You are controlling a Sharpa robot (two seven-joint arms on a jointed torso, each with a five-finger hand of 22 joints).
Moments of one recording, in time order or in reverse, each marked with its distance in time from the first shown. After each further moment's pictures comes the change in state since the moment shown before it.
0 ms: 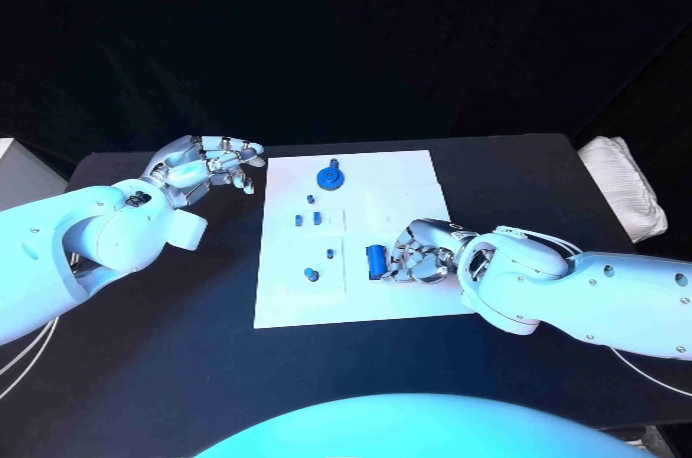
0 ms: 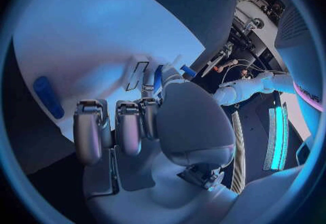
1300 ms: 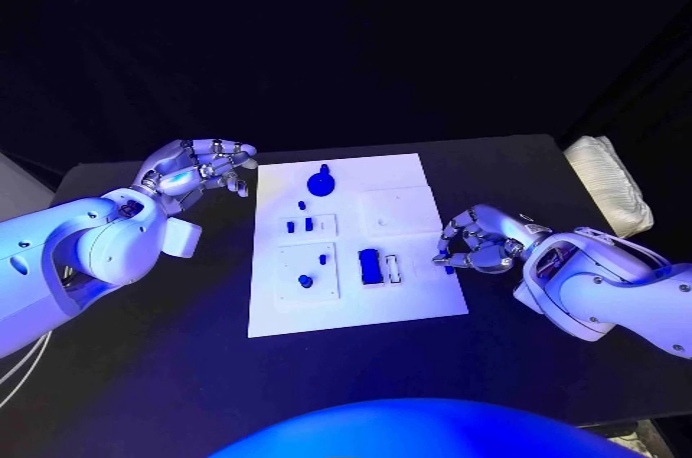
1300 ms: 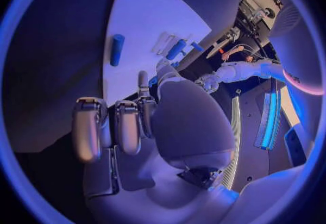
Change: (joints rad) left arm -0.004 -0.001 0.000 0.019 0.004 -0.017 0.059; left_hand 0.015 0.007 0.010 -0.010 0.004 0.000 0.000 0.011 0.000 0.000 0.000 0.012 0.001 0.000 0.000 0.000 -0.002 0.000 0.004 -0.004 0.000 0.000; right arm -0.002 -0.275 -0.002 0.068 0.044 -0.178 0.190; right_hand 0.077 -0.034 0.023 -0.006 -0.062 -0.062 0.041 -0.072 -0.032 -0.007 0.029 -0.048 0.000 0.005 0.020 -0.012 0.000 0.000 -0.002 0.019 -0.036 0.000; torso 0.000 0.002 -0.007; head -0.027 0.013
